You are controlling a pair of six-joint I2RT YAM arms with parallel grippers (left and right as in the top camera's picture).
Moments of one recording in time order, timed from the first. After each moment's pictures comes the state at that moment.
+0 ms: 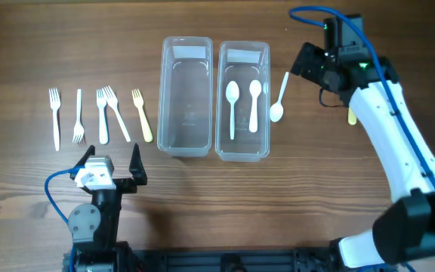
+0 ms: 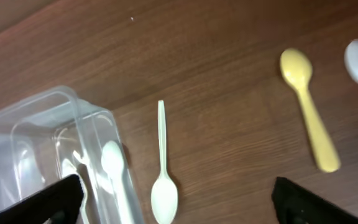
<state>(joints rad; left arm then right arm) 0.06 0.01 0.04 -0.14 0.08 -0.09 0.16 1.66 1.42 -0.77 0.14 0.57</state>
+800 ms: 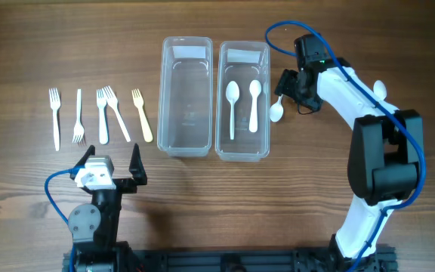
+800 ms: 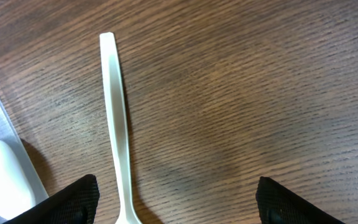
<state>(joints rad) 0.06 0.01 0.04 -0.14 0.08 -0.09 0.16 2.03 1.39 -0.64 0.04 0.56</state>
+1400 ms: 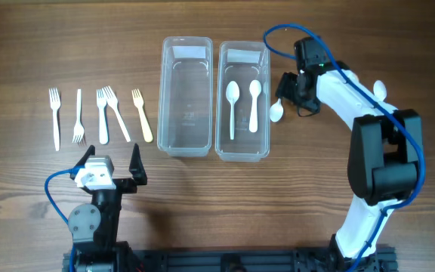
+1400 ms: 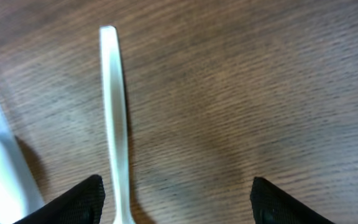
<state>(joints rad) 0.06 0.01 0.04 -0.14 0.08 -0.09 0.16 2.03 1.34 -0.59 0.03 0.53</state>
